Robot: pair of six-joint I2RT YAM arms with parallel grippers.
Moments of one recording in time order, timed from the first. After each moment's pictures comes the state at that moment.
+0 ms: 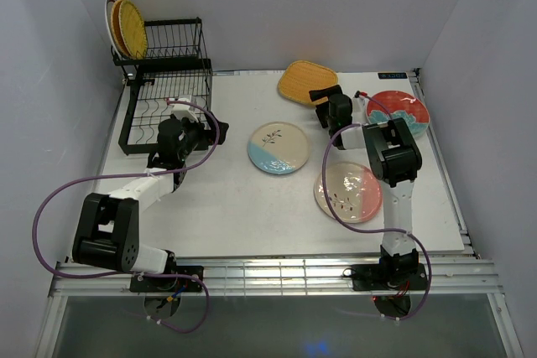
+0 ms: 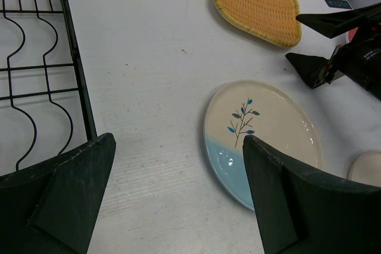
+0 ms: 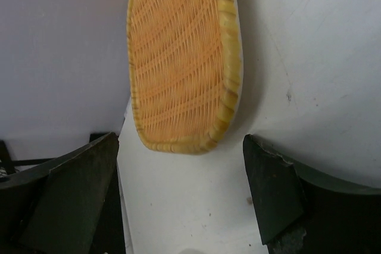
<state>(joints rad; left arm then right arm) -0.19 1.41 0.66 0.55 0.20 -0.30 0.30 2.23 1.27 0.64 0.18 1.22</state>
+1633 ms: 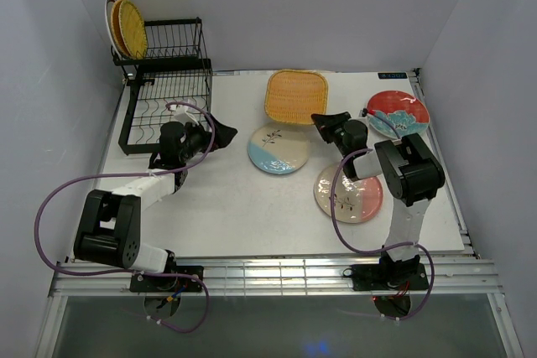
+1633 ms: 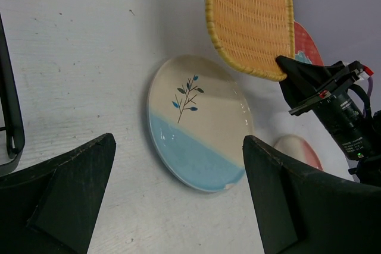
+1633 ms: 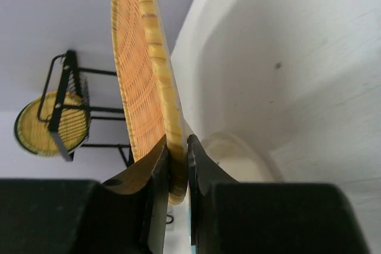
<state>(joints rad) -0.19 1.43 0.64 0.55 0.33 -0.58 0.30 1.98 0.79 1.03 0.00 1.28</state>
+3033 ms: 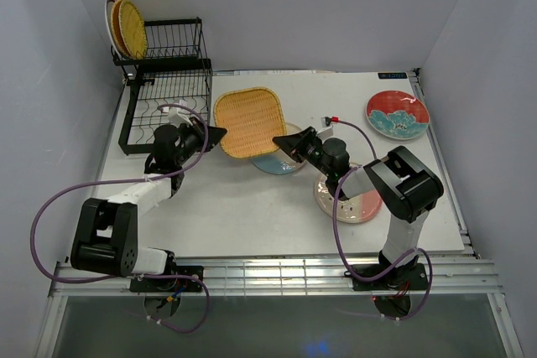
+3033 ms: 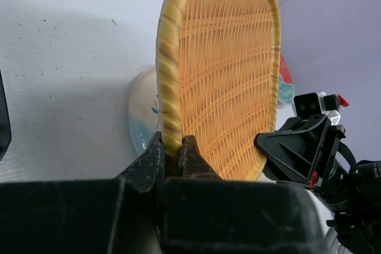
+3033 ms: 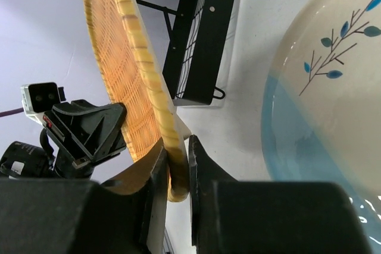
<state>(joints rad) -0.17 1.38 0.59 0.60 0.39 -0.65 0.58 1.84 0.64 1.18 -0.19 1.24</state>
